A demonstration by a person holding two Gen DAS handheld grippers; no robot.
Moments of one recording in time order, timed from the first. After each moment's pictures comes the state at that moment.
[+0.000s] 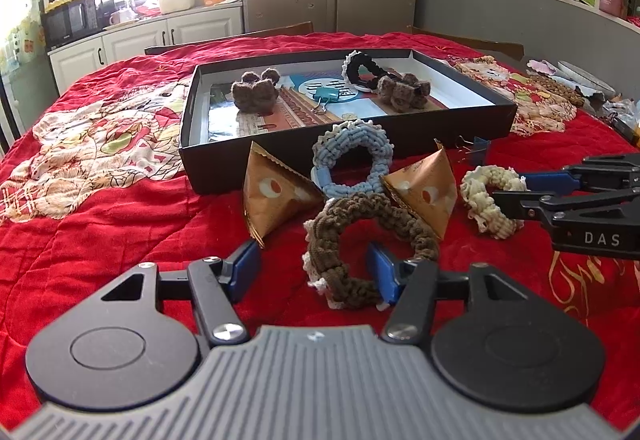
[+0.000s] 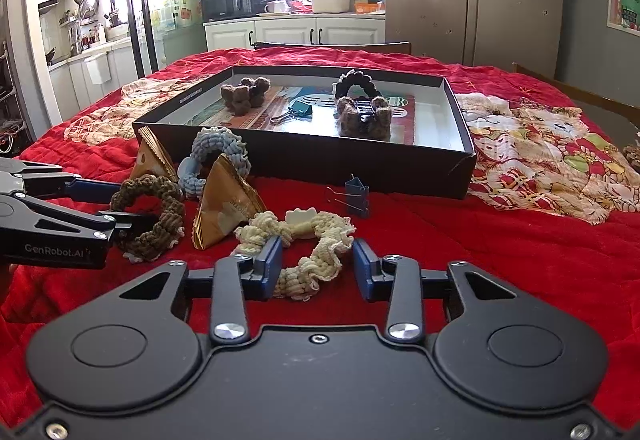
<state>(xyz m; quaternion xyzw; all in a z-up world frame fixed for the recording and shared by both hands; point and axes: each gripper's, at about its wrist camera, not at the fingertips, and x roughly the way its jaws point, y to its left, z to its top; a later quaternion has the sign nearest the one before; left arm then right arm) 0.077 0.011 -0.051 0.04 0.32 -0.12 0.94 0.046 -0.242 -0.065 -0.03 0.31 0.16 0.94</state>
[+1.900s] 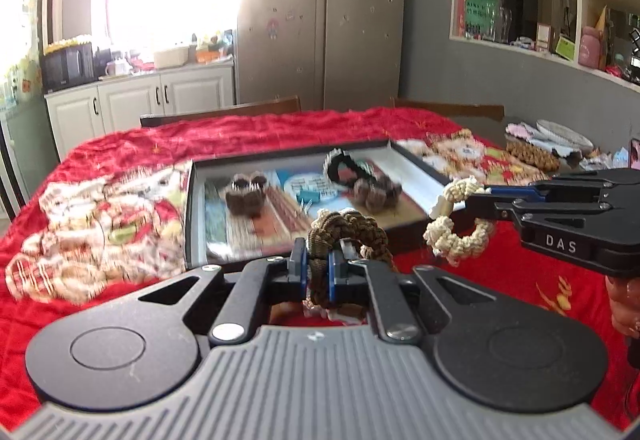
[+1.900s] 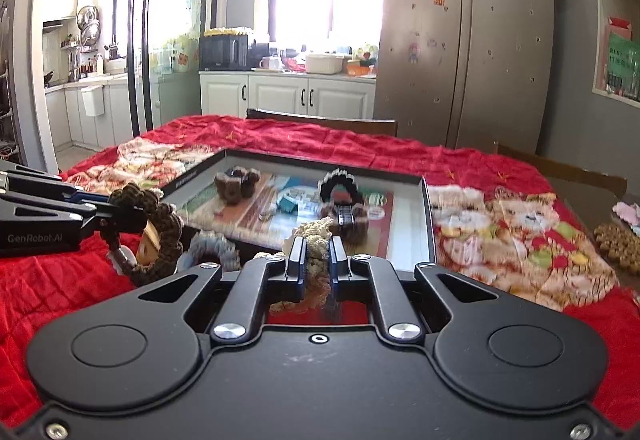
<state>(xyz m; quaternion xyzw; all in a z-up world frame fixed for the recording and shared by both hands) 0.074 0.006 0.022 0.03 0.24 -0.14 0.96 0.045 -0.243 0.003 -0.06 0.22 0.15 0.96</state>
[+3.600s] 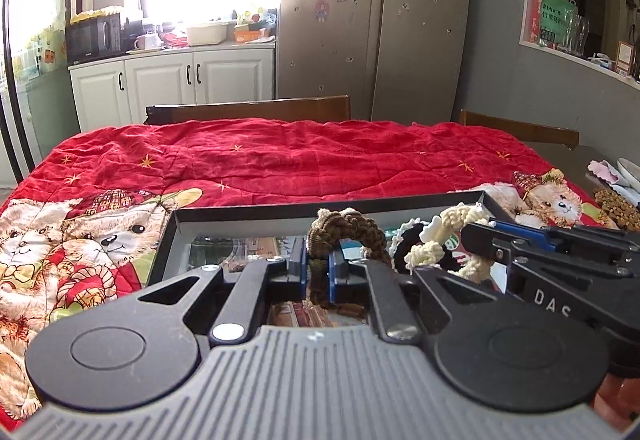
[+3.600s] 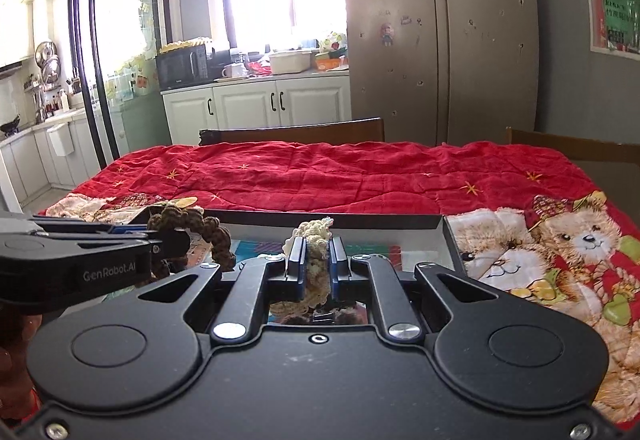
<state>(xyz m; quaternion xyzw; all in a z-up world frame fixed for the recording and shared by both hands) 0.254 -0.022 -0.001 -0.01 0.27 -0.07 0.96 0.233 -0.223 -0.027 0.02 0.23 0.12 0.97</state>
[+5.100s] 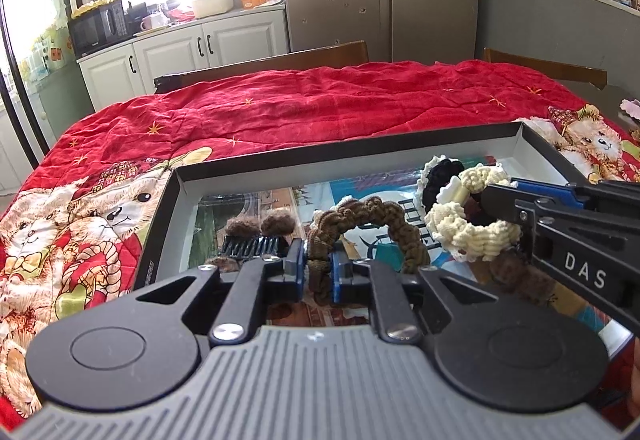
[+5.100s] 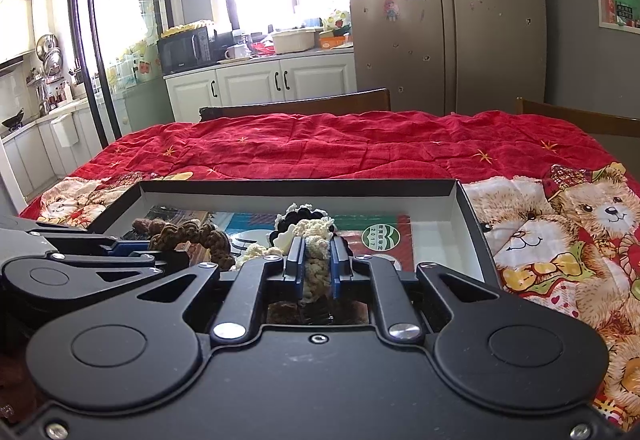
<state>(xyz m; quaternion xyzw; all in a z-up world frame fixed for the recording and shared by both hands) 0.270 -0.033 -0.032 0.05 0.33 -0.04 0.94 0.251 -0.223 -0.054 0.02 0.26 0.12 0.96</state>
